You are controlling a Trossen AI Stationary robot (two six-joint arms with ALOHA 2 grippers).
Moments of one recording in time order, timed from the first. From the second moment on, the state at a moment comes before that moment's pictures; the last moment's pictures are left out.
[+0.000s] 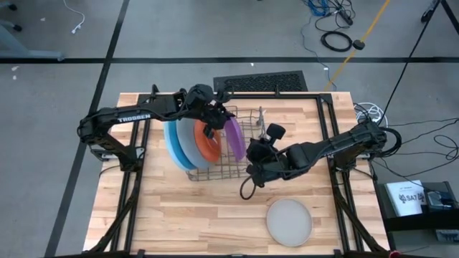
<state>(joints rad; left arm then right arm) 0.30 1.51 1.32 -0.37 0.13 1.08 0.32 1.67 1.58 -0.98 0.97 0.38</state>
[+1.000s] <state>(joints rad) 0.33 1.53 1.28 -0.37 0.14 1.09 0.16 1.82 1.57 -0.87 0.80 0.55</state>
